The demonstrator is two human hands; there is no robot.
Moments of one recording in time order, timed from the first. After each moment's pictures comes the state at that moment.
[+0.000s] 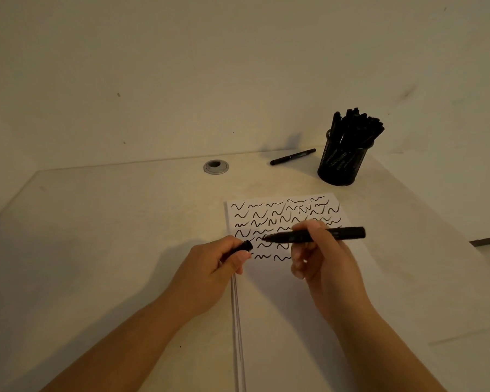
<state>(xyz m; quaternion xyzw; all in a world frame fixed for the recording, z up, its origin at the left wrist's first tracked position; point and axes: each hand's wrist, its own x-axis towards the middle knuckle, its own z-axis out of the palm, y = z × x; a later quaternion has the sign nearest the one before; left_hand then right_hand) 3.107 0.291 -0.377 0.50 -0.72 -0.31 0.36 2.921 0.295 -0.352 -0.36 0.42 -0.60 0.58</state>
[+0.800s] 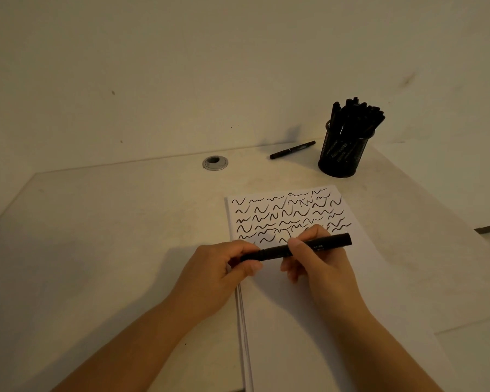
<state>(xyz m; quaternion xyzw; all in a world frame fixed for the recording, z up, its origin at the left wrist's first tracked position) 3.103 0.296 -0.375 0.50 -0.75 -0.28 0.33 2.926 0.306 -0.363 -0.48 0.45 -0.56 0.50</state>
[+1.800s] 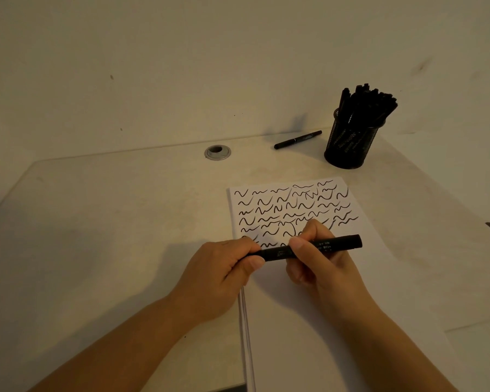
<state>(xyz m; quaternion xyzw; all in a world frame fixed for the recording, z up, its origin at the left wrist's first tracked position) 3.100 0.305 -0.369 0.43 -0.79 -0.24 0.35 2.922 0.307 -0.368 -0.49 0.36 -0.53 0.59</state>
